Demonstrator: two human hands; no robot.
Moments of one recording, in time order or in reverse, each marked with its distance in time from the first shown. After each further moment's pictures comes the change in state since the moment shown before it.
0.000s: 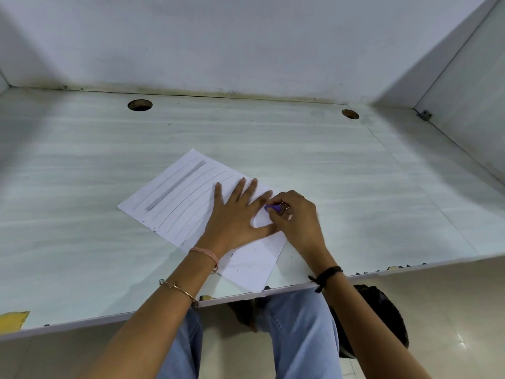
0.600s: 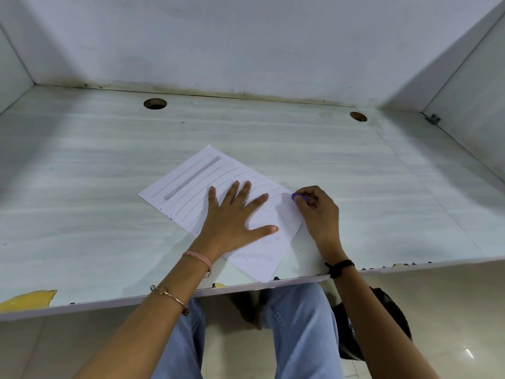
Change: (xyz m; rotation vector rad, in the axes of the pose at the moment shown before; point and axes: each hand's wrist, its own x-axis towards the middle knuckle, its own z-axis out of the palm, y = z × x) left_hand -0.032 -0.015 -0.013 0.039 -0.058 -0.052; right_hand -0.002 0.009 -0.010 0.186 0.168 0.255
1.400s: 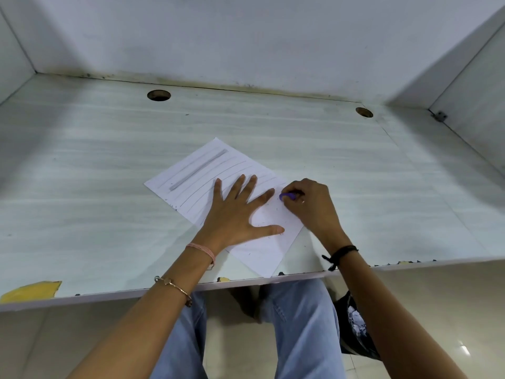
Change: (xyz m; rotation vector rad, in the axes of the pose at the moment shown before) left_hand -0.001 -0.003 0.001 -0.030 0.001 0.024; right_hand 0.005 -0.035 0.006 -0.338 -0.238 -0.210
